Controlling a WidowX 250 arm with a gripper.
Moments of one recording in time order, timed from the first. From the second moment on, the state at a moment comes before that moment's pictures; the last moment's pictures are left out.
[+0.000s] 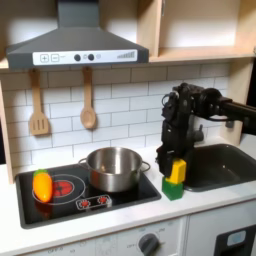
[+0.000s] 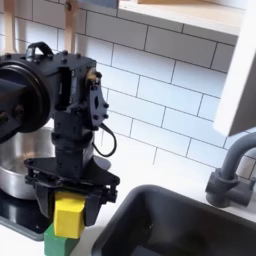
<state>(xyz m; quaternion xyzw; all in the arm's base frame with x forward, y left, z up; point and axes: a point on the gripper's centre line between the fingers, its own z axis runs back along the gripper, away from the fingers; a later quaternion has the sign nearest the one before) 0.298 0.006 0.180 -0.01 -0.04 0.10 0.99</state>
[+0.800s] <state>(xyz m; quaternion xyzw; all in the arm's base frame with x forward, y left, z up) 0.303 0.004 0.197 -0.03 -0.06 0.08 0.99</state>
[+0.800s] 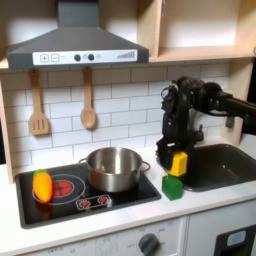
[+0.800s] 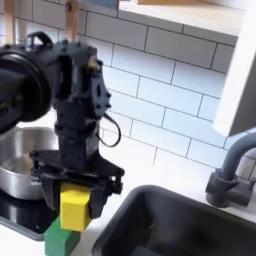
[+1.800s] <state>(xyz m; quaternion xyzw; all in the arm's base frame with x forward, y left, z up) 0.346 -0.007 0.172 -0.04 -0.09 0.08 0.99</state>
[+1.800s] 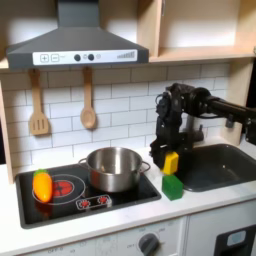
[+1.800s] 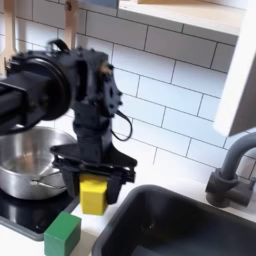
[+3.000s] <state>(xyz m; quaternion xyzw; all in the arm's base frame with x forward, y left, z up) 0.367 0.000 0.151 -0.02 -0.08 0.07 0.99</state>
